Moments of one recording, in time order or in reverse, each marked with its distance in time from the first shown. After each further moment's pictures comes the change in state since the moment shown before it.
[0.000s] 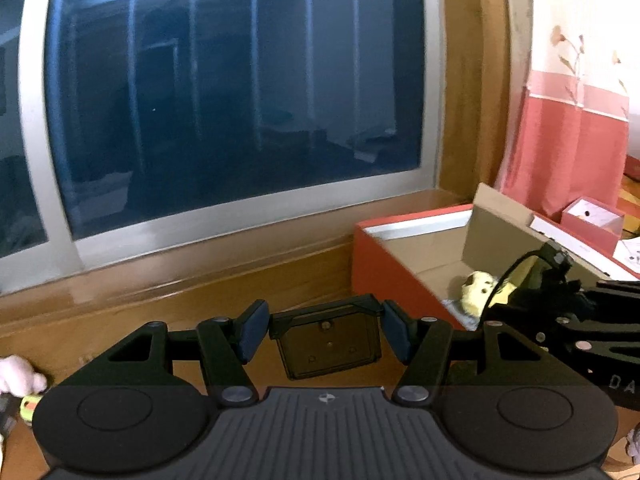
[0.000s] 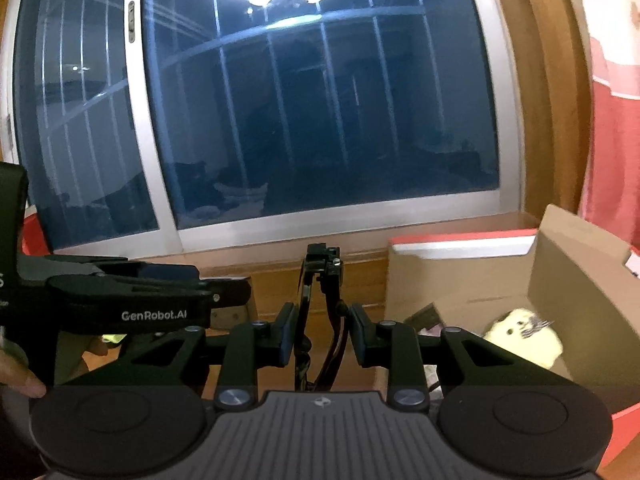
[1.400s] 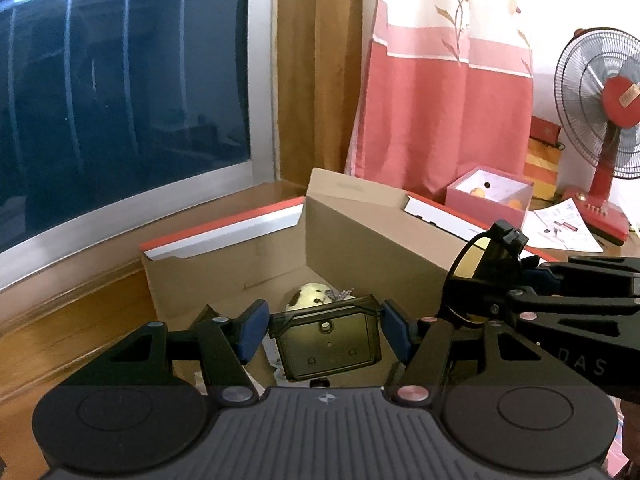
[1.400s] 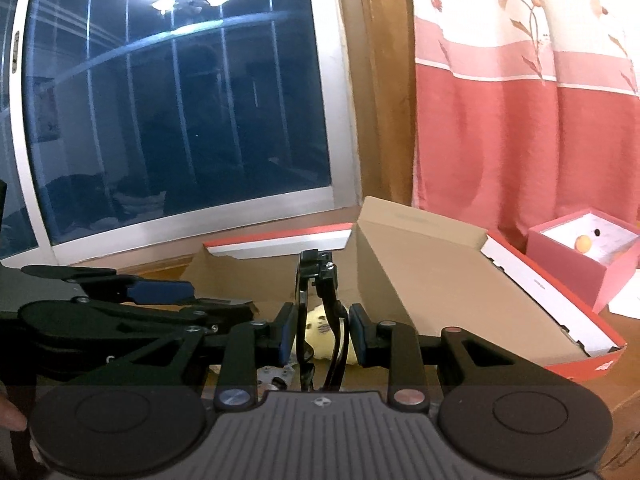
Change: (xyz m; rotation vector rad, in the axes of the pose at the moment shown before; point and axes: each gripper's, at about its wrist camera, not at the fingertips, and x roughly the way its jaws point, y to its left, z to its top) left arm 0.075 -0.162 0.017 0.118 0.042 -0.261; right arm -0.044 -0.153 -0.008 0.073 0.001 -0.297
